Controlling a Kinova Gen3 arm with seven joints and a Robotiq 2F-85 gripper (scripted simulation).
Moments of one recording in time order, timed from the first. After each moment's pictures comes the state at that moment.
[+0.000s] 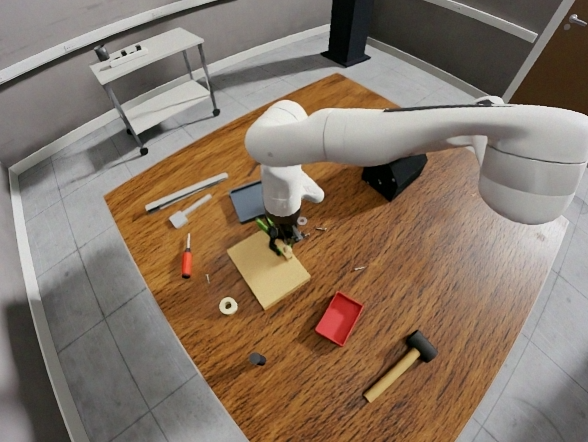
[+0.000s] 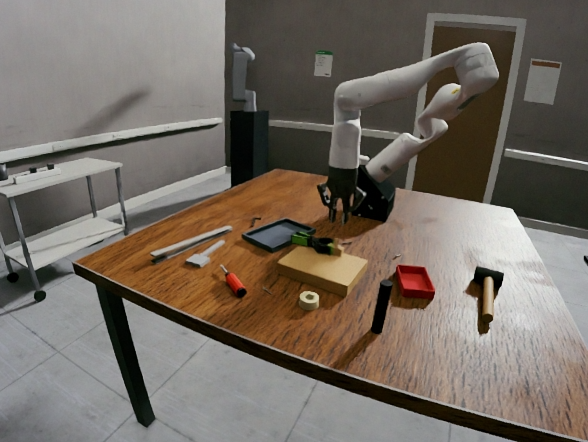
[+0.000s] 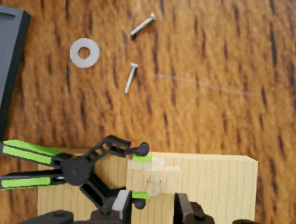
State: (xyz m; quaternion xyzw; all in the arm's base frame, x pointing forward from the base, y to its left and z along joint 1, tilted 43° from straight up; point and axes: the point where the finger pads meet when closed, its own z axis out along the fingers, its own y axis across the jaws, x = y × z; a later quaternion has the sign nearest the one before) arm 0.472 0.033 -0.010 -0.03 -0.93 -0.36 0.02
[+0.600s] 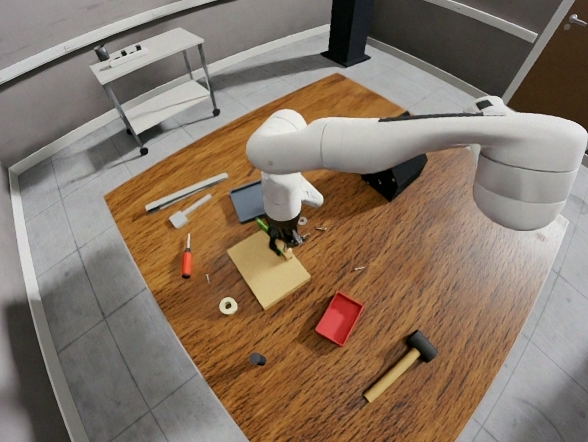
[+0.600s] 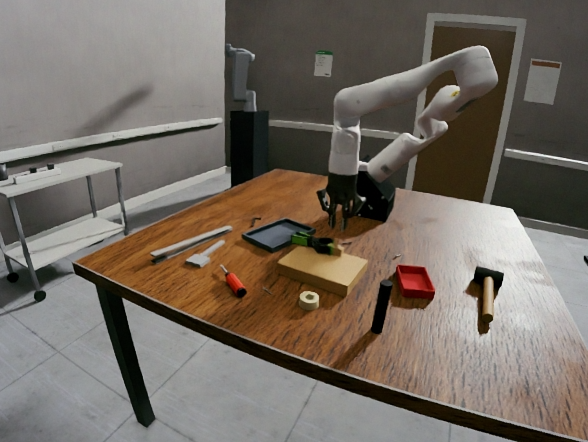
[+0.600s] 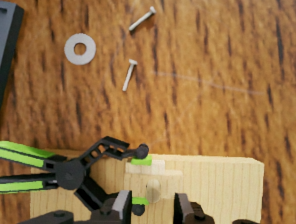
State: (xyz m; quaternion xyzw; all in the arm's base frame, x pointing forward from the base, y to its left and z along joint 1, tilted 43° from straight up) arm 0.472 0.044 -0.022 -0.03 -0.93 -0.36 0.02
